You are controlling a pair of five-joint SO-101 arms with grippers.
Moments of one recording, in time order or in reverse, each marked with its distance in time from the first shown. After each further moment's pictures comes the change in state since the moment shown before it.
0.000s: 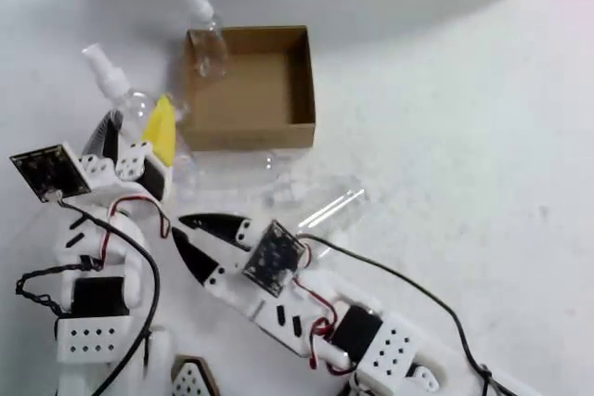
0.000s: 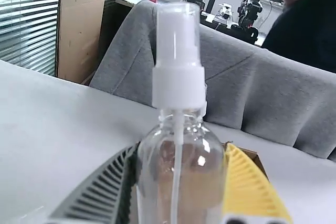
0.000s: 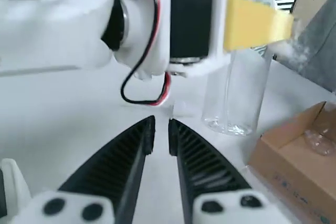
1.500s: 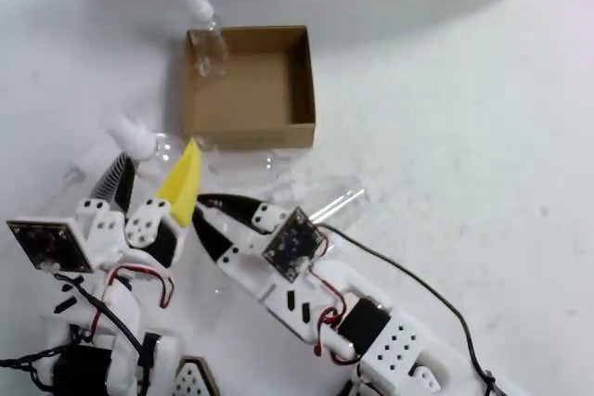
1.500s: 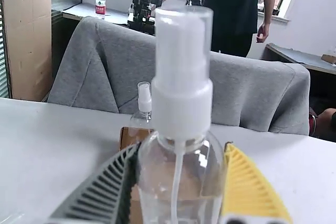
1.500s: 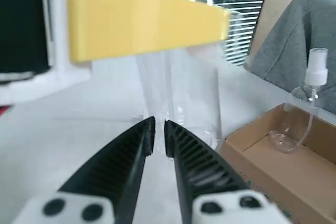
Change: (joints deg) left arm 10.2 -28.4 -7.0 31.5 -4.3; right arm 6.3 -1.1 0.3 -1.8 0.0
